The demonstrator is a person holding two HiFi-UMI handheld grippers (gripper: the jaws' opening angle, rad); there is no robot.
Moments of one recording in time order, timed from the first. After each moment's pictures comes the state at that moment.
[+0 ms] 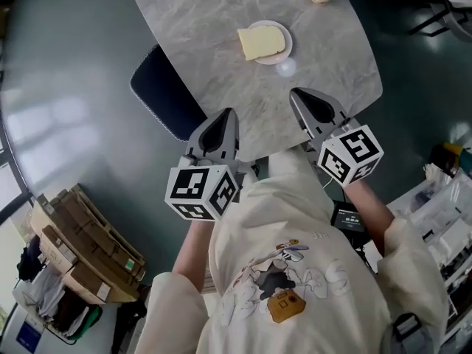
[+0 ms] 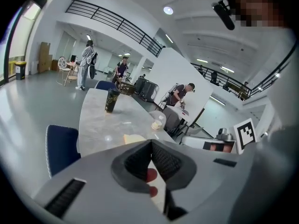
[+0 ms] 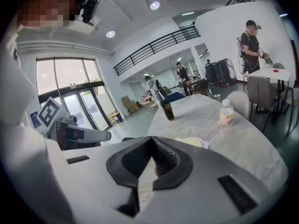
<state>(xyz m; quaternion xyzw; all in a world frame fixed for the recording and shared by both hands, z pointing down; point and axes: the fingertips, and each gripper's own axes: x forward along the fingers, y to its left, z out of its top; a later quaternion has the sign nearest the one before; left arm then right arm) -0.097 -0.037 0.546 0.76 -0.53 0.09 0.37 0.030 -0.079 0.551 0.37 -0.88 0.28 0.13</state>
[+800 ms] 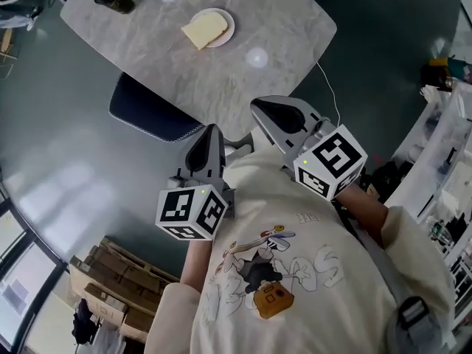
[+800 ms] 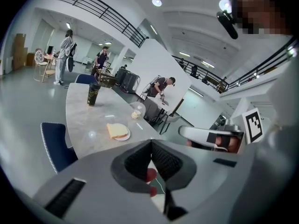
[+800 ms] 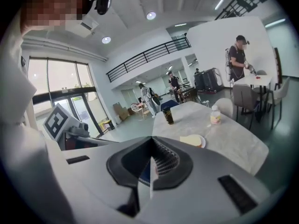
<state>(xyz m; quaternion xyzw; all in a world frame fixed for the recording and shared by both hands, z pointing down) -0.081 0.051 0.500 0.83 -0.42 0.12 0.36 0.006 0.035 0.468 0.45 -0.85 0.26 0.09</state>
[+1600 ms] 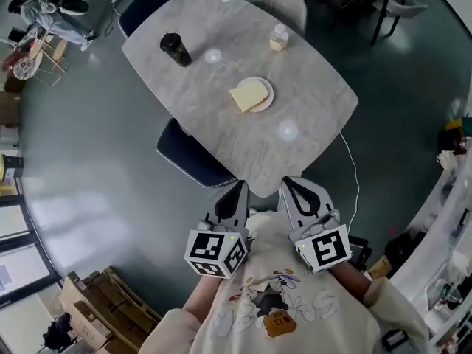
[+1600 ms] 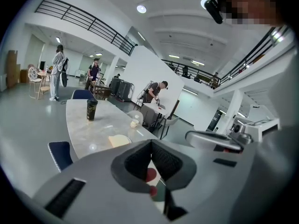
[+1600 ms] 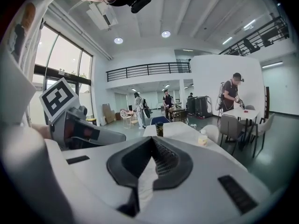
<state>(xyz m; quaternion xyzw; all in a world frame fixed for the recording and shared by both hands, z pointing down) -0.093 0.073 0.457 0.85 -0.42 0.12 0.29 -0.006 0.088 0.420 0.53 -0.83 0.11 0.08</state>
